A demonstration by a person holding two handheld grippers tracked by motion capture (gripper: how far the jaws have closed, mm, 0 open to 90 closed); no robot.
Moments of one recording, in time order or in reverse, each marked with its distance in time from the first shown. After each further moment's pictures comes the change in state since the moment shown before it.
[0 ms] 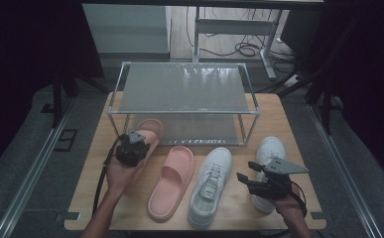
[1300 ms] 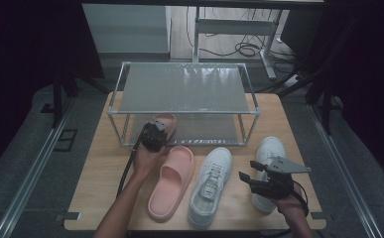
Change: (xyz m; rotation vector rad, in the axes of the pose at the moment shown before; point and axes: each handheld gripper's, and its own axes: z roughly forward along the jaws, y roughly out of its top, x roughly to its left) left arm -0.017 0.029 0.080 0.046 0.085 0.036; right arm -0.005 -0.001 -0.002 -0.009 -0.008 0.008
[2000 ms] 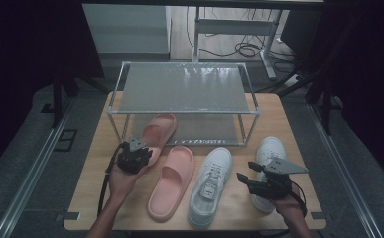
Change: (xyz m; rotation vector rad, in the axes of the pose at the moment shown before) left arm 0.017 -0.067 -0.080 -0.075 -0.128 -0.077; right arm 0.004 0.000 0.003 0.010 0.006 -0.008
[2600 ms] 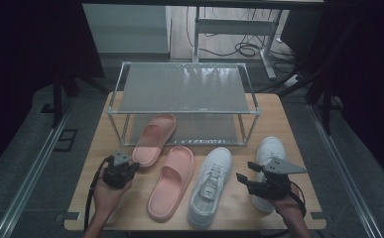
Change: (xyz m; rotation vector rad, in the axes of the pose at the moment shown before) left arm 0.011 -0.042 -0.021 0.052 -0.031 -0.024; right arm 0.001 0.000 0.001 0.005 0.002 -0.001
